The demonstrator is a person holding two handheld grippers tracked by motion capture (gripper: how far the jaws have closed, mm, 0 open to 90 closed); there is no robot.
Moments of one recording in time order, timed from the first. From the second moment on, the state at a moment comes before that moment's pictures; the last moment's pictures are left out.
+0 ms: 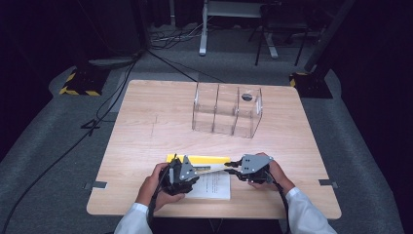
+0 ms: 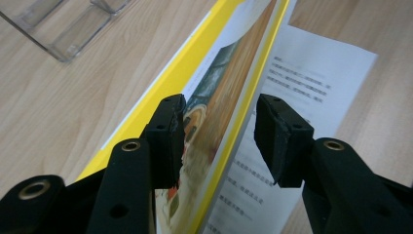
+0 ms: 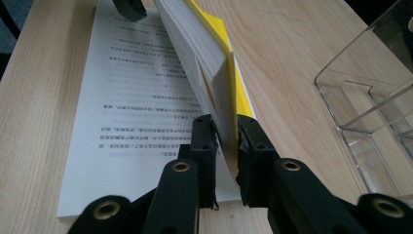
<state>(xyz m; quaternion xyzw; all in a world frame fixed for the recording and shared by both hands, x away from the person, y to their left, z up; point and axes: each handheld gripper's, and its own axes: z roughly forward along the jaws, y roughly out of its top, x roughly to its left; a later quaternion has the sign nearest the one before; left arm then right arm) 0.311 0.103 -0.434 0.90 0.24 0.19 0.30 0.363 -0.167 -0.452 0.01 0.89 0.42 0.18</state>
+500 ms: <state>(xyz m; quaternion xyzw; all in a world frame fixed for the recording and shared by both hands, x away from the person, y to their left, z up) 0.310 0.078 -0.438 0.90 0.22 0.22 0.30 0.359 -0.159 -0.444 0.01 0.89 0.42 0.19</state>
